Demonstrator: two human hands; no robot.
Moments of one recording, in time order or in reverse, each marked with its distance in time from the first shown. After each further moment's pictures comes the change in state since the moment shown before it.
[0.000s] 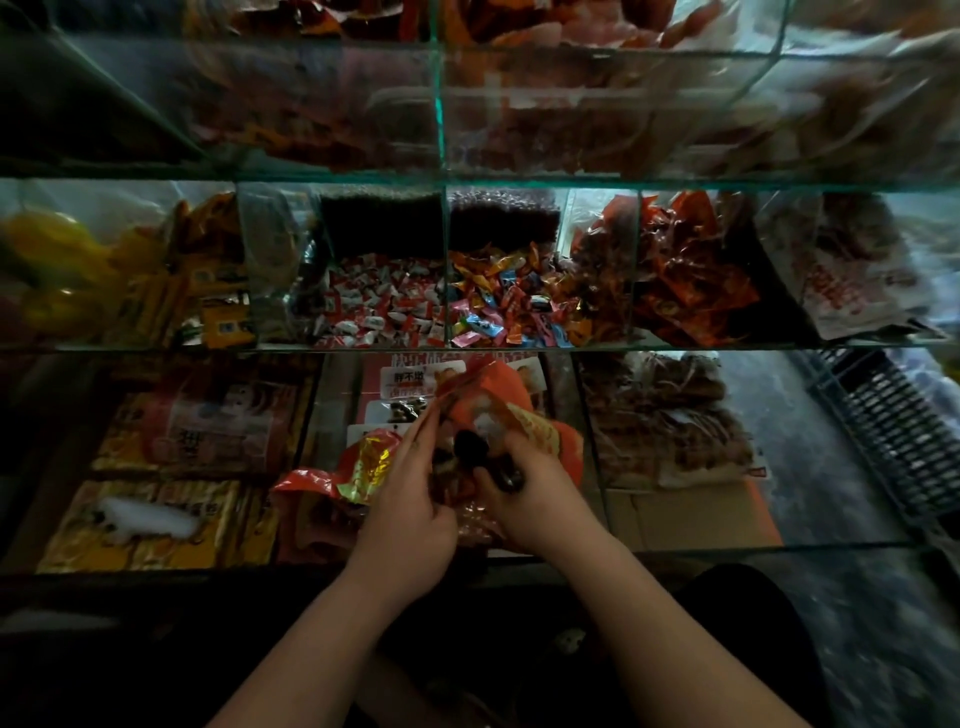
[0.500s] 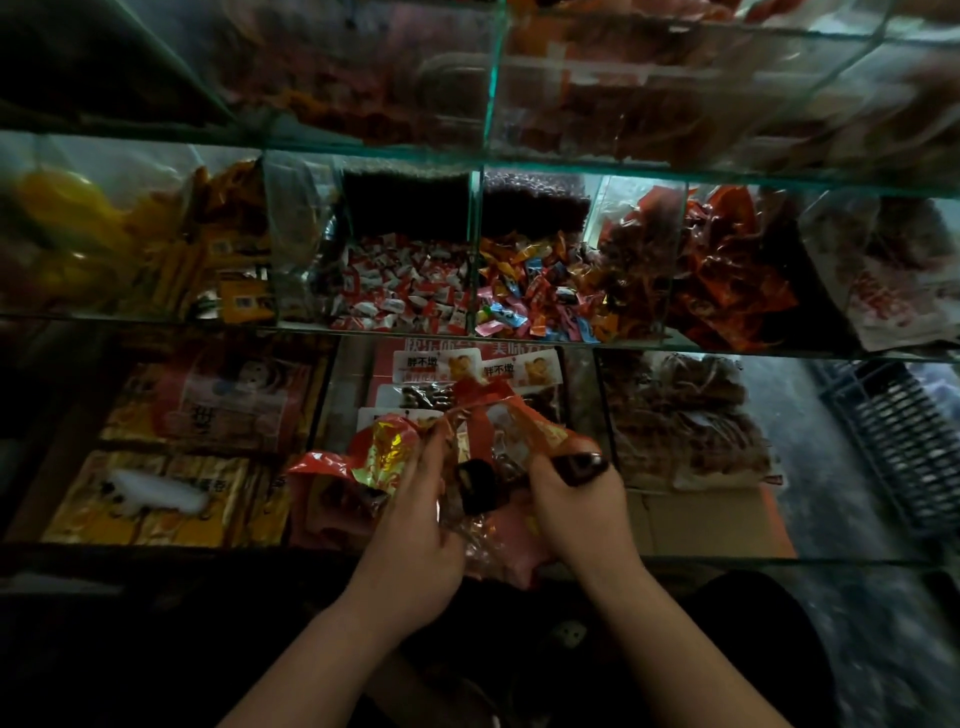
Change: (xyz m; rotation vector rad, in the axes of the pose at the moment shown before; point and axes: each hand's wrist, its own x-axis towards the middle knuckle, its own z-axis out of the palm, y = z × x) left_hand -0.023 -0.015 -0.005 -0.034 -0.078 -0.065; right_hand -0.014 -0.012 -0.001 0.319 0.270 0.397
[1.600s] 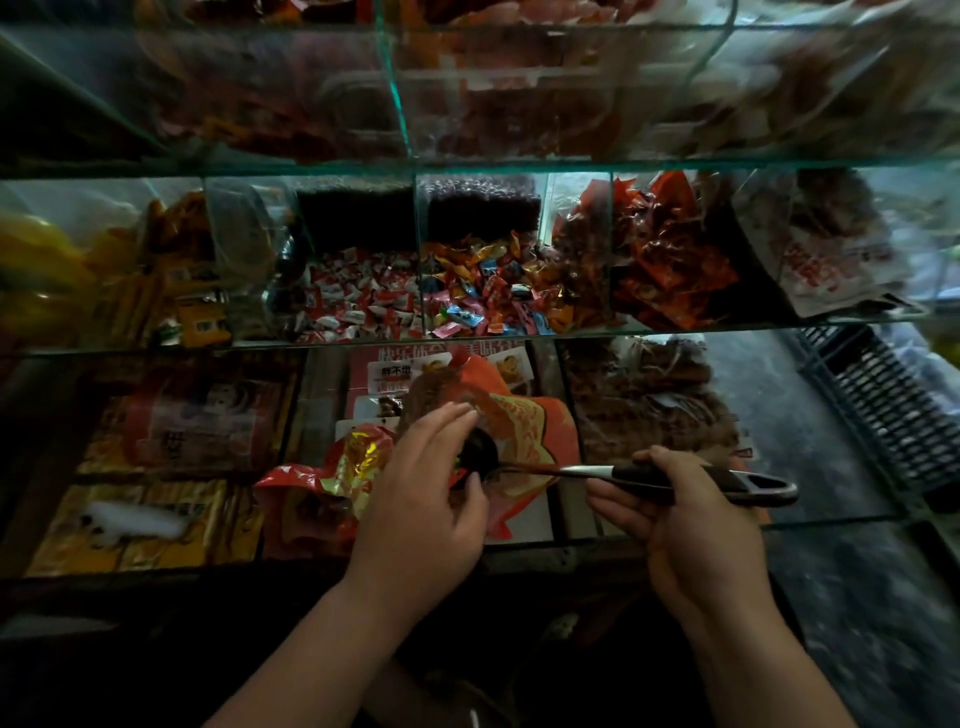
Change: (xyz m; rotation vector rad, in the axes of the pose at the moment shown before) left_hand 0.011 0.055 0.018 0.310 0.242 0.389; right_hand -0.032 -0.010 -0.102 0.773 0.207 0.282
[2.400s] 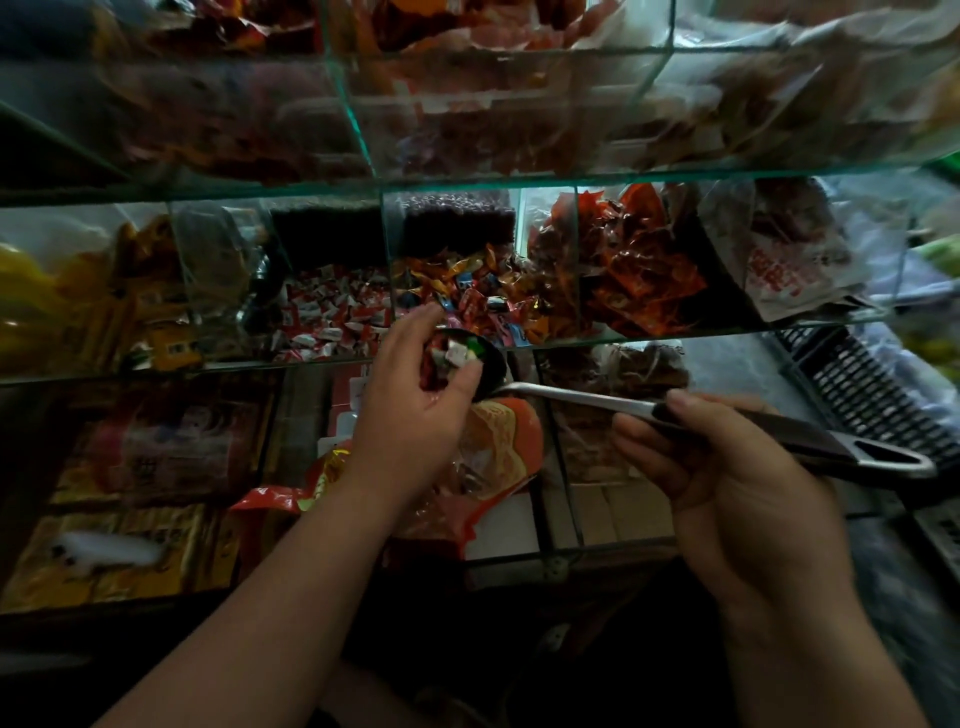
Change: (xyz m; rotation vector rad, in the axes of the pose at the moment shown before) left_hand 0.086 0.010 0.000 -0.252 0.091 -0.119; right_hand -0.033 -0.073 0.016 0.140 -0.182 -0.214
